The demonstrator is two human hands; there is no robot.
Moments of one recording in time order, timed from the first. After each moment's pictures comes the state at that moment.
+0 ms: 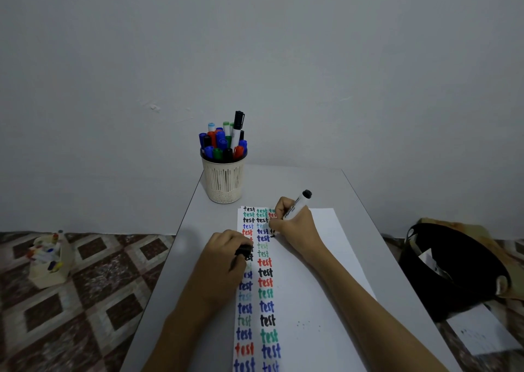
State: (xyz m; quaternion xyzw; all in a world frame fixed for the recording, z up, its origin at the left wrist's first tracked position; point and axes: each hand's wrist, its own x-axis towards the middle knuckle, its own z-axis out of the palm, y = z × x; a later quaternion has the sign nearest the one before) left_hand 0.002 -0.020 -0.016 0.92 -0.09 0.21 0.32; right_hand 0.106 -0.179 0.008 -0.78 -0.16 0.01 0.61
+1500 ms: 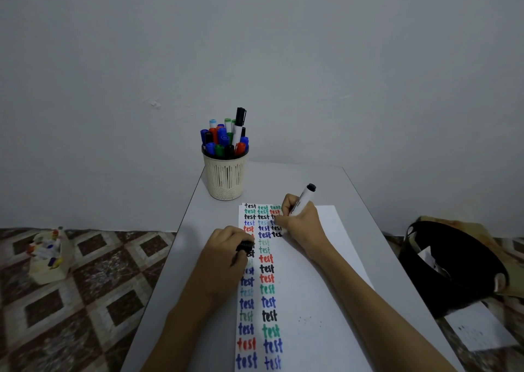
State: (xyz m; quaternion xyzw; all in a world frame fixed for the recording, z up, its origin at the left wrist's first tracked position) left_hand 0.001 -0.019 -0.014 0.92 -0.09 0.22 0.31; right_hand 0.098 -0.183 0.016 -0.76 -0.14 0.01 0.64
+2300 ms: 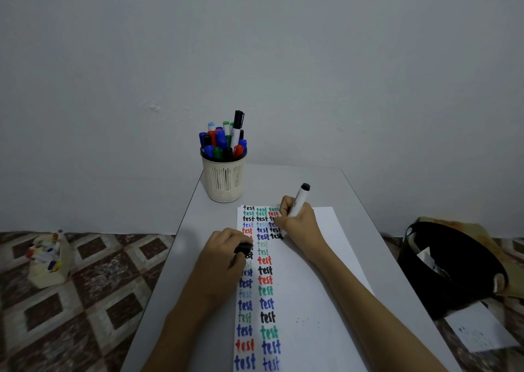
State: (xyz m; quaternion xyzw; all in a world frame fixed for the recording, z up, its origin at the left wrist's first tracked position) left_hand 0.003 -0.018 -0.016 0.92 -0.10 0.22 0.32; right_hand 0.100 -0.181 0.014 -0.74 -0.14 0.03 0.66
